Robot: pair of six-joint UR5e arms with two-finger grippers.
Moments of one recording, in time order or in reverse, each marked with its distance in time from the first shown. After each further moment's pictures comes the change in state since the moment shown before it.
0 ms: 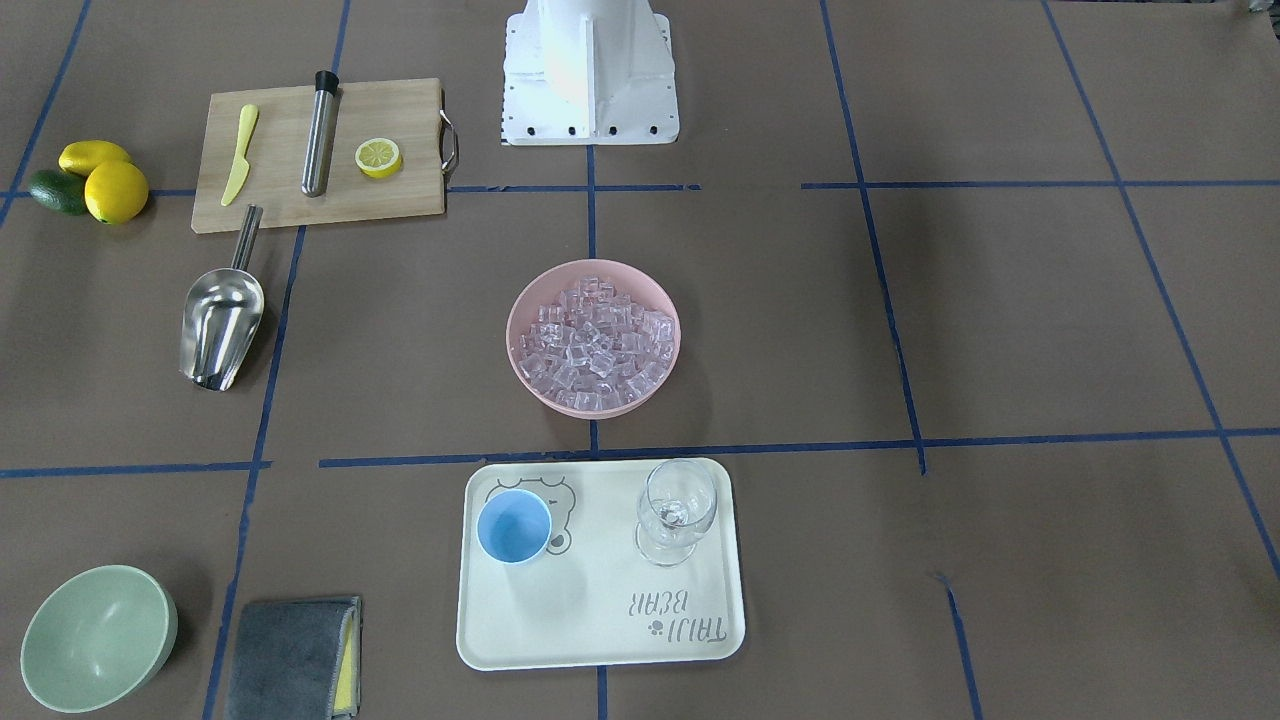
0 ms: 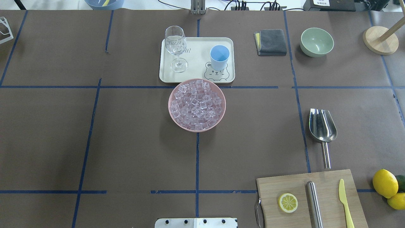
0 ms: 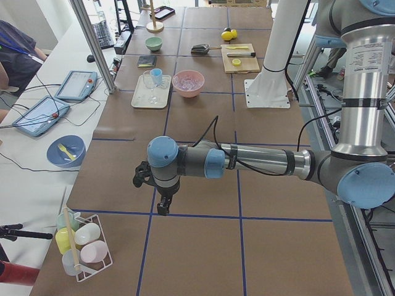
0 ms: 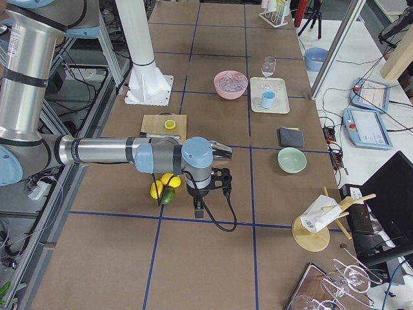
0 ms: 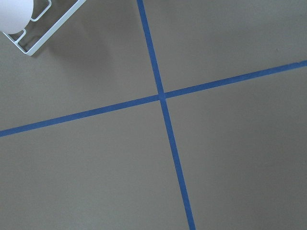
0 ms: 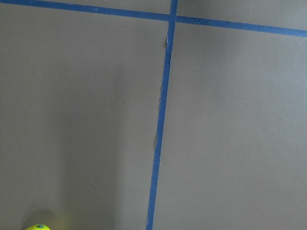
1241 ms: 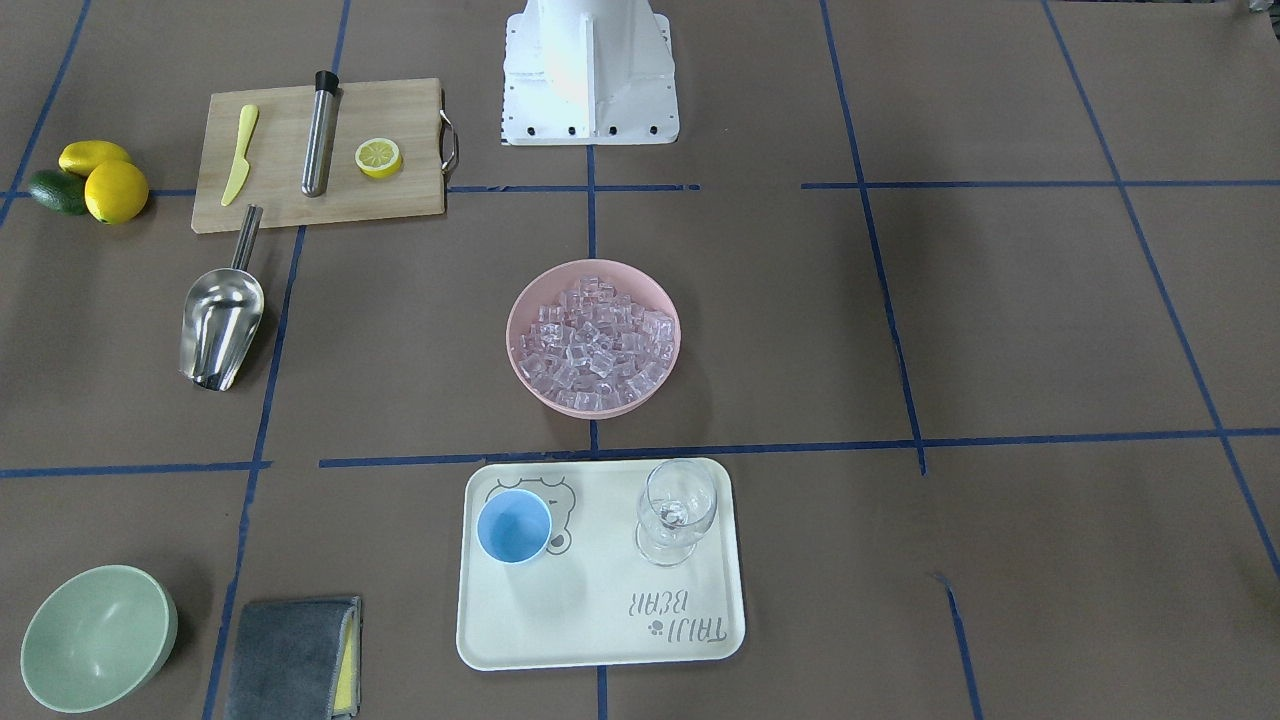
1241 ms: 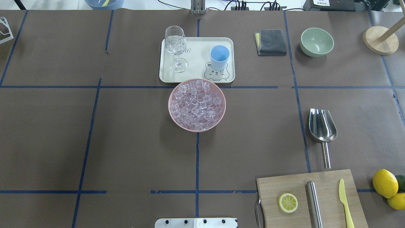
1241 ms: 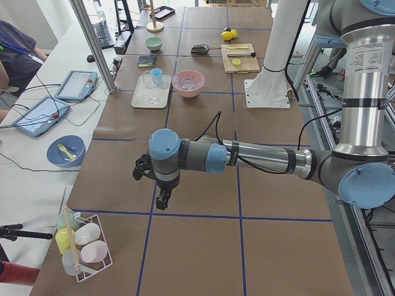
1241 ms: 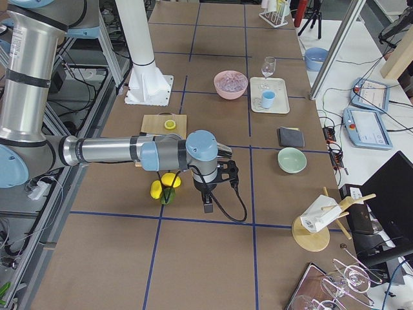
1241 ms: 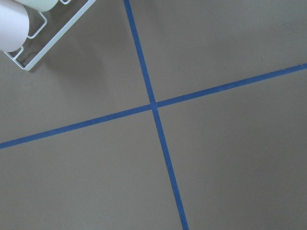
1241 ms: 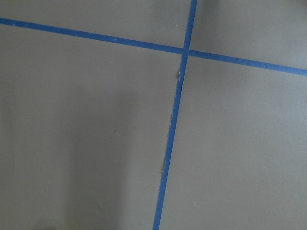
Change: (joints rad) left arm 0.000 0.000 -0.042 -0.007 -0.002 -0.002; right arm -0.005 0.034 0.000 0.061 0.004 0.002
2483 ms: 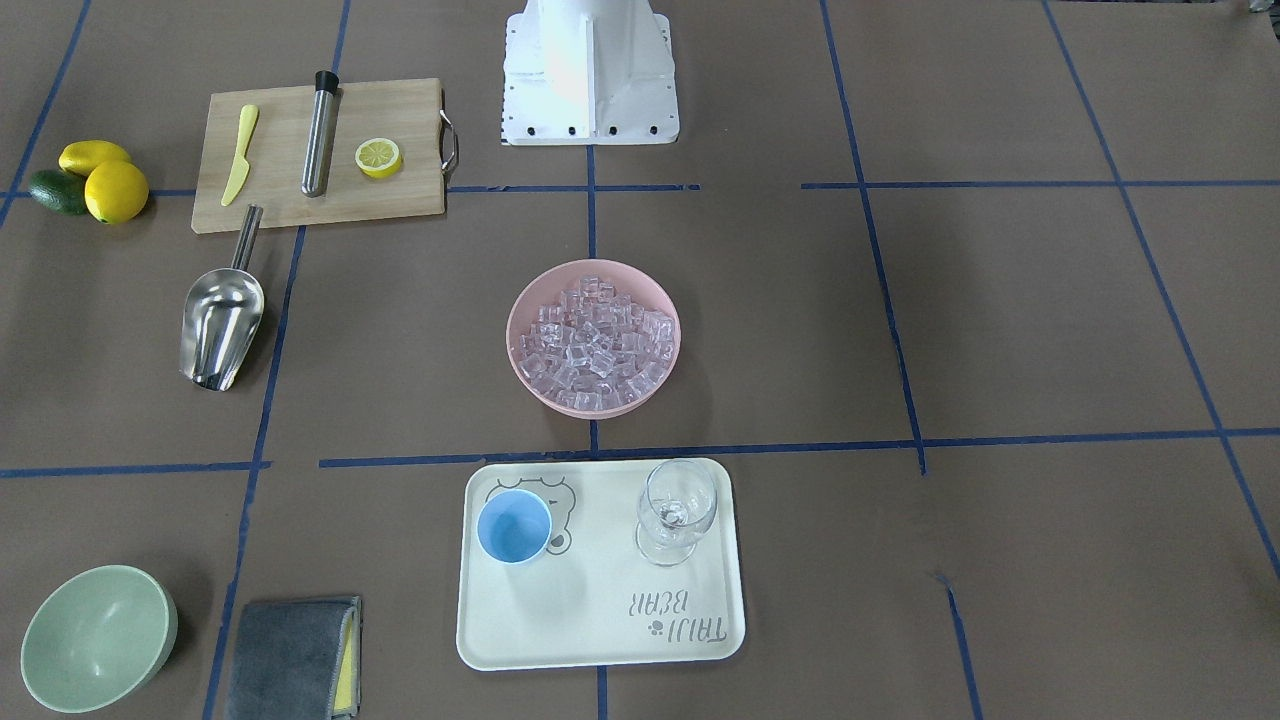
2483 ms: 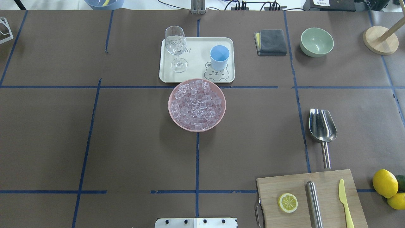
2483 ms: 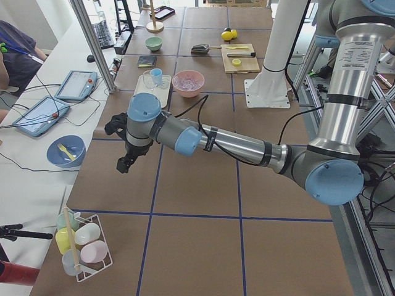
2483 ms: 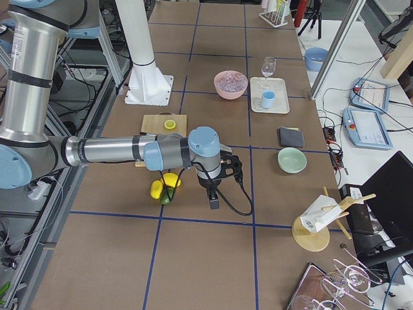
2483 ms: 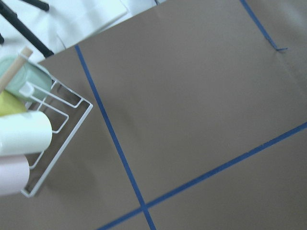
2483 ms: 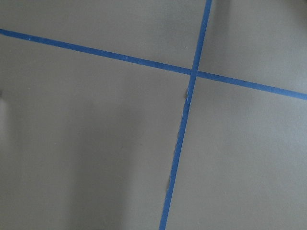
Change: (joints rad) left arm 0.006 -0.195 0.086 -0.366 -0.005 -0.011; right arm -0.007 0.016 -0.004 0.051 0.007 0.009
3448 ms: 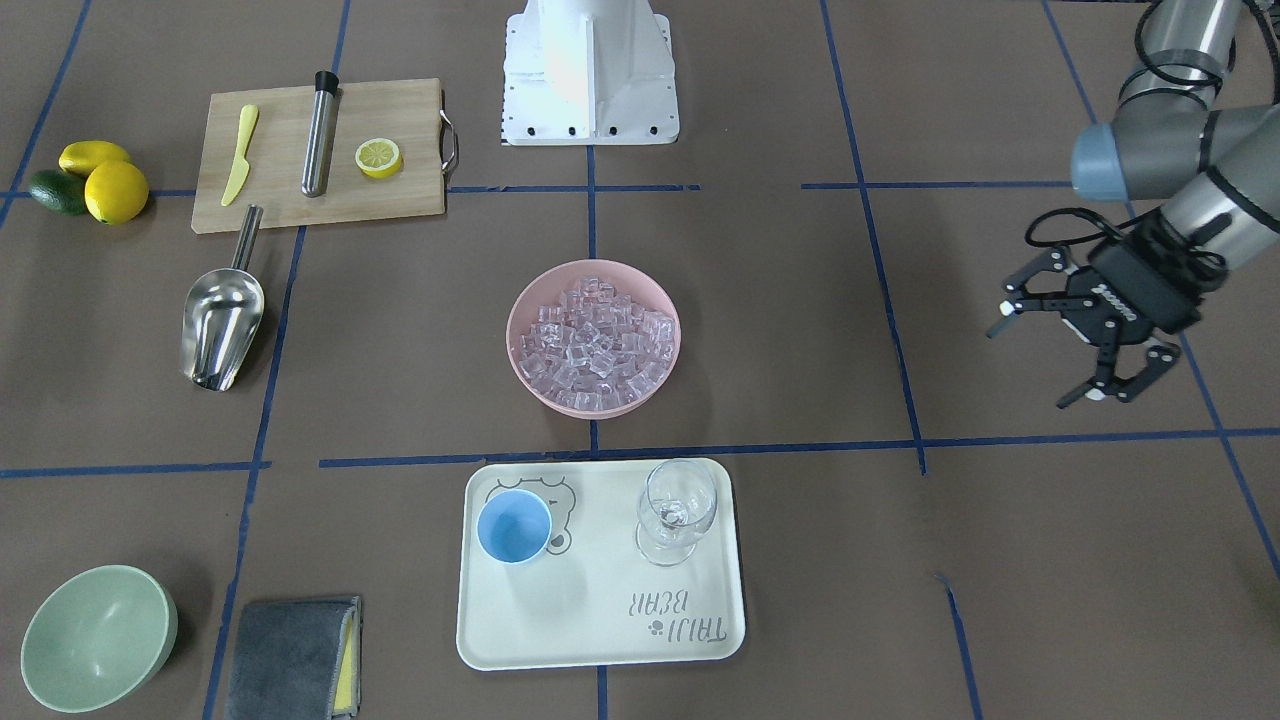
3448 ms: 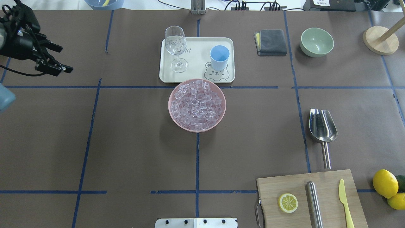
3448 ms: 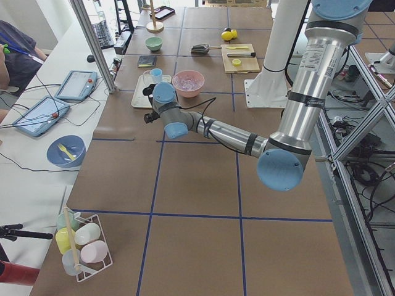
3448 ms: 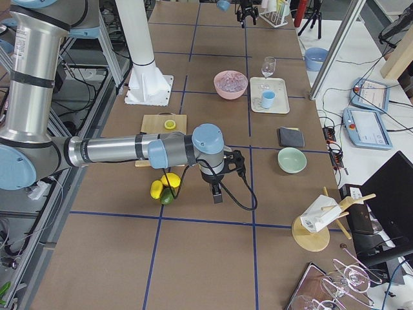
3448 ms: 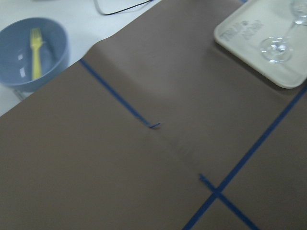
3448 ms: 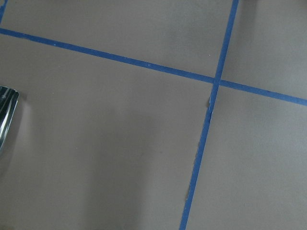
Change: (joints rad) left arm 0.510 -0.093 0.032 -0.516 0.007 -0.268; right arm -0.023 0.020 -0.001 0.006 0.039 0.001
